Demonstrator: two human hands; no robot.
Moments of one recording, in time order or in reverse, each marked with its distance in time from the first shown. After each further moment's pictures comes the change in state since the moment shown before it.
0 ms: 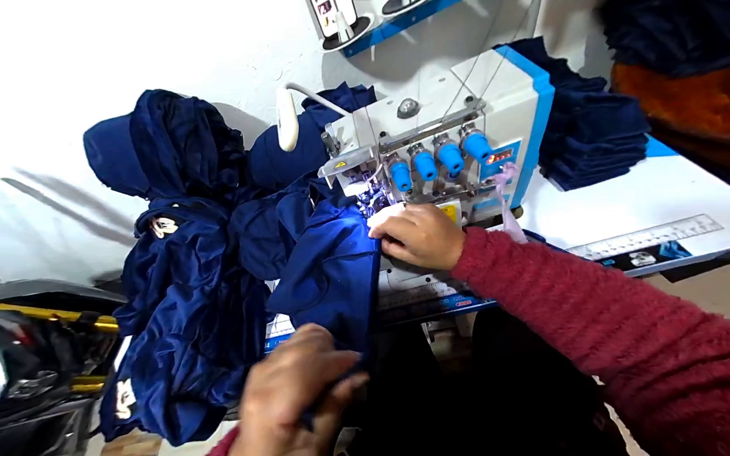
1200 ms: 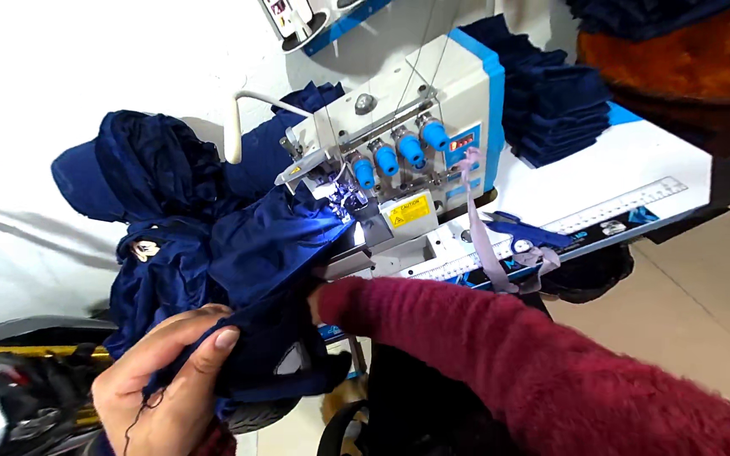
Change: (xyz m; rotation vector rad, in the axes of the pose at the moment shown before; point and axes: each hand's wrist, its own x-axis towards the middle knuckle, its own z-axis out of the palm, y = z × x) left_hand 0.019 -0.027 -0.055 -0.020 0.240 -0.097; right_hand 0.073 -0.102 0.092 0.424 -1.095 0.607
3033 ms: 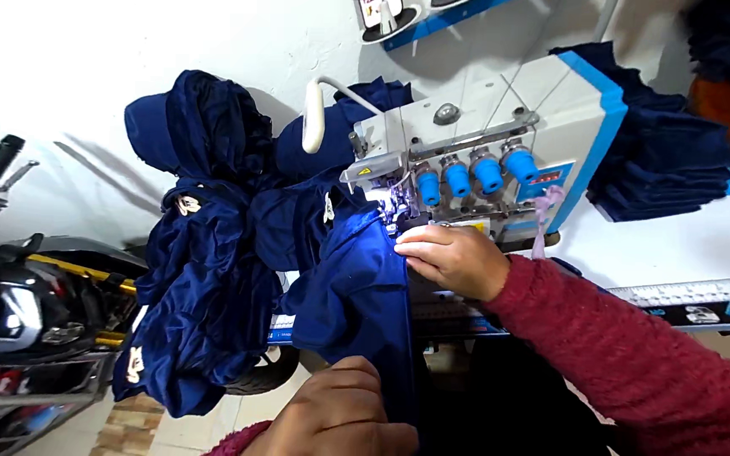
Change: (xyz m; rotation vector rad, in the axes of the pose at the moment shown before) left_hand -0.018 0.040 0.072 -0.181 -0.440 0.255; right_hand -0.097 0.137 -0.039 -0.334 1.011 -0.553
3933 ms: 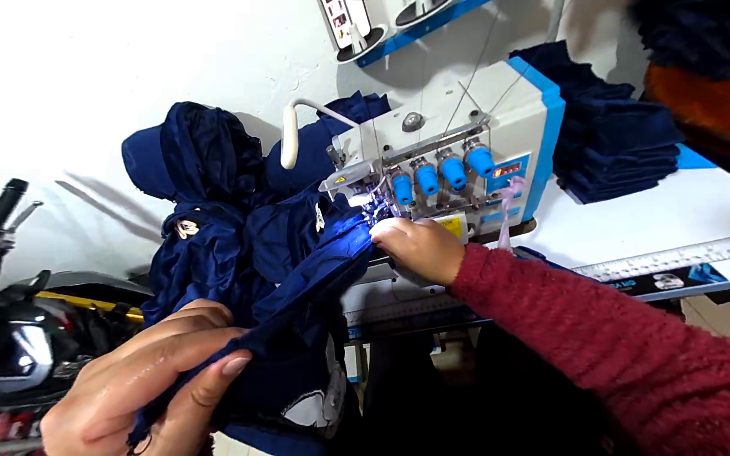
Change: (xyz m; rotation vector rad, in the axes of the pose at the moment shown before) left_hand -0.004 0.015 -0.093 0.358 0.275 -0.147; right_hand 0.021 -0.009 0.014 -0.150 0.039 0.052
